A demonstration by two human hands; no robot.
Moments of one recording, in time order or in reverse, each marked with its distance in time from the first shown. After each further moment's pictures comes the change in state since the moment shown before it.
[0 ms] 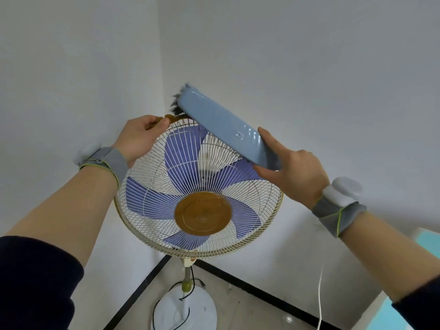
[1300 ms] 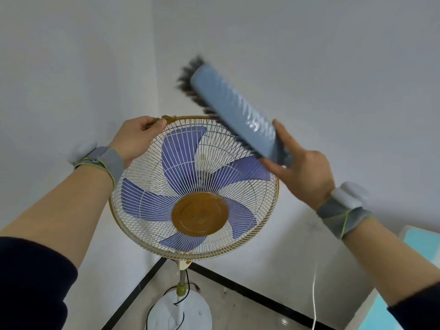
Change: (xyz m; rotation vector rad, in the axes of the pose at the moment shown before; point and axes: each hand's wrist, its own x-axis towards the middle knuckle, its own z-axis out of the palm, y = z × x) left_hand -0.005 0.006 0.003 0.023 0.002 0.026; right_hand -0.012 0.015 -0.005 0.071 0.258 0.005
